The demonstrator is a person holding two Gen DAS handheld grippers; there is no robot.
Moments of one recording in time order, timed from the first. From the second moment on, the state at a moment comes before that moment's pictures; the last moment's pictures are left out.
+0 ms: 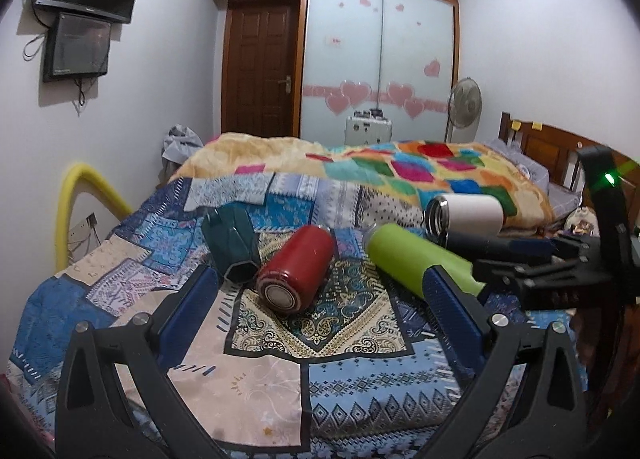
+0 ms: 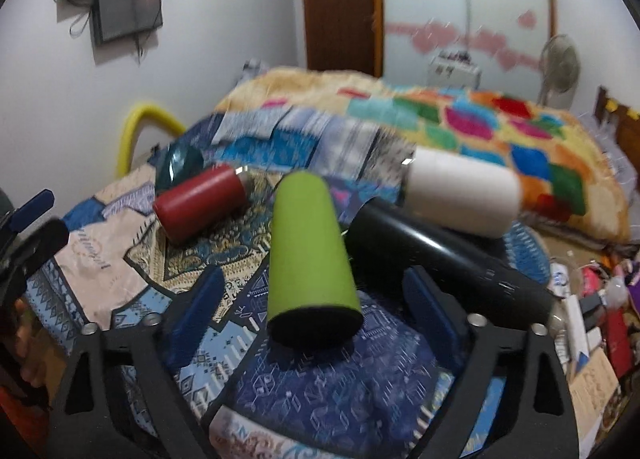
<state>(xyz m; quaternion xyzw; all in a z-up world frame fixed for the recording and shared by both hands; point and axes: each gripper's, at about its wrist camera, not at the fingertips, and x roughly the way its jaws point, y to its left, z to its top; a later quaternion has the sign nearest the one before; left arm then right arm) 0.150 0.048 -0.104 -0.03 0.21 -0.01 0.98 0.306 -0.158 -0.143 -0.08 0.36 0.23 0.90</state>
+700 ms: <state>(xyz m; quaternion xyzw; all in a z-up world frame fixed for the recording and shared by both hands) 0.176 0.047 -0.133 -0.03 0.24 -0.04 0.97 0.380 -0.111 -0.188 -0.13 0.52 0.27 0.80</state>
